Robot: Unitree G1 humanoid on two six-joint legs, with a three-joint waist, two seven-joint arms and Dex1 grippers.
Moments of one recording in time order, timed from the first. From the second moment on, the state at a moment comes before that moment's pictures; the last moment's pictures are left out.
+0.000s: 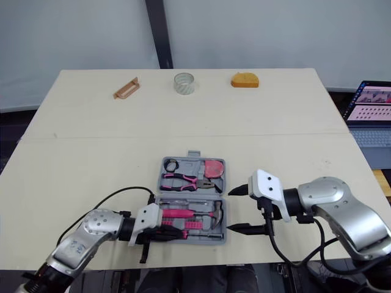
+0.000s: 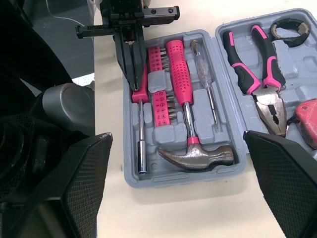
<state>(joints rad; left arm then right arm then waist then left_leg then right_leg) -0.05 0.65 -0.32 -0.25 -0.19 0.25 -1.03 -0.19 -0.96 0.07 -0.51 0.53 0.57 1.15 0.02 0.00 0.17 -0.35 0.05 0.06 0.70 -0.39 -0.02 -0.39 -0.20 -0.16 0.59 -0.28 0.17</state>
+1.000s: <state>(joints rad) -0.07 0.65 -0.32 -0.22 -0.18 0.24 -1.03 -0.19 -0.96 0.07 -0.51 0.53 0.57 1.15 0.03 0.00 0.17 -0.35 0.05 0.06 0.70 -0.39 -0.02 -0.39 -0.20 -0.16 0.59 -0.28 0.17</state>
